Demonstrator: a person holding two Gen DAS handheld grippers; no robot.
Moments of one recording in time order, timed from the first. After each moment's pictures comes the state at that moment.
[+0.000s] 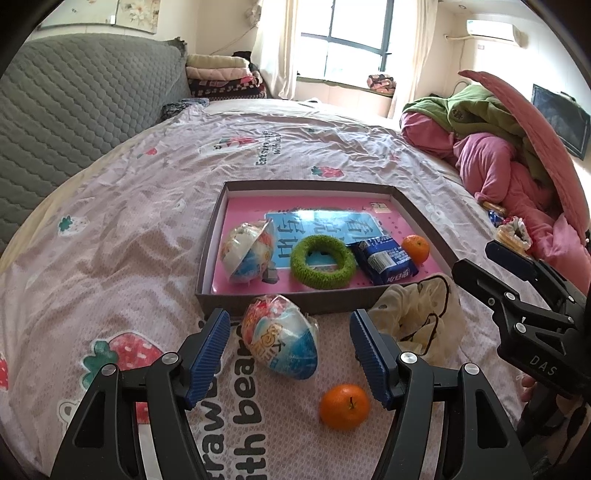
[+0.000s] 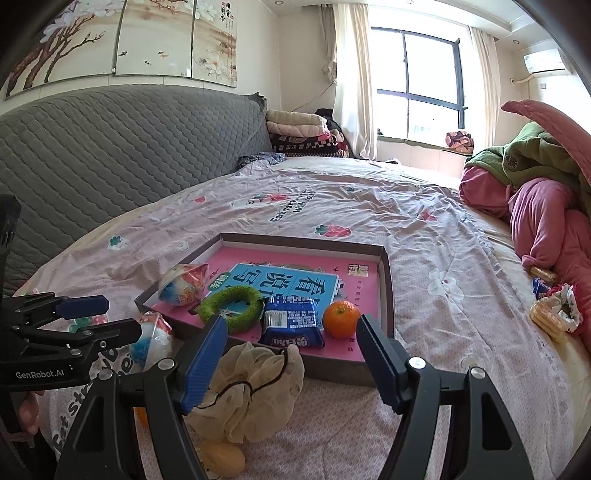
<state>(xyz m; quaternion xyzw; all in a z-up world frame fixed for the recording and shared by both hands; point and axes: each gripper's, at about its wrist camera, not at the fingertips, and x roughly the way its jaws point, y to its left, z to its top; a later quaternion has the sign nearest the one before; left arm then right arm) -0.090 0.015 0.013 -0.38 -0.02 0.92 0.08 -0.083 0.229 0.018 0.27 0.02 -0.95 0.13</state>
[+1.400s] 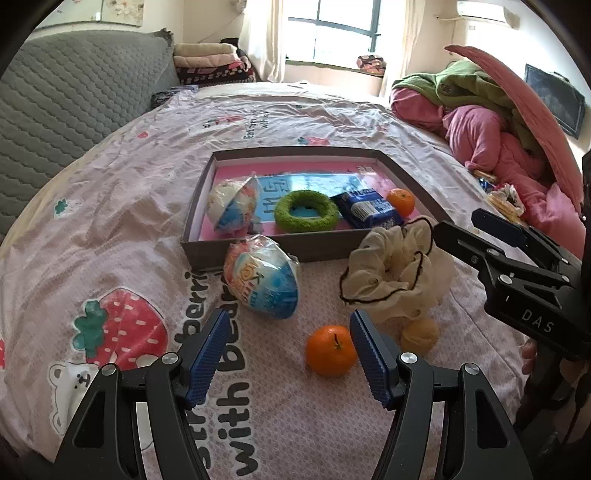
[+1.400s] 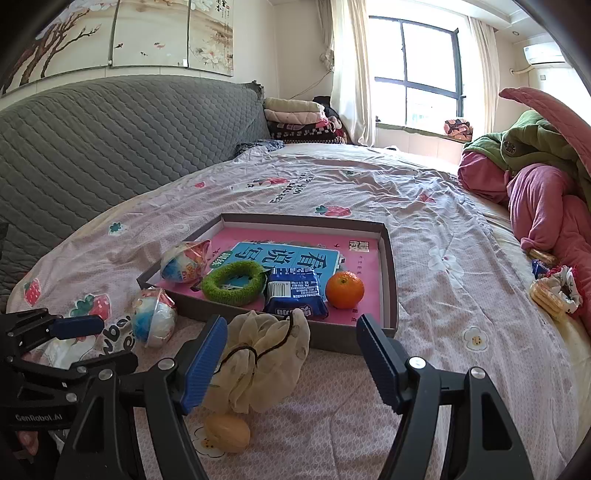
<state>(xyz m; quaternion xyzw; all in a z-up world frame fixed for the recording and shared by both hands) -0.059 0.027 -0.008 -0.41 0.00 0.91 0.10 -0.070 0.227 0.004 0.30 0.02 -0.95 0.13</state>
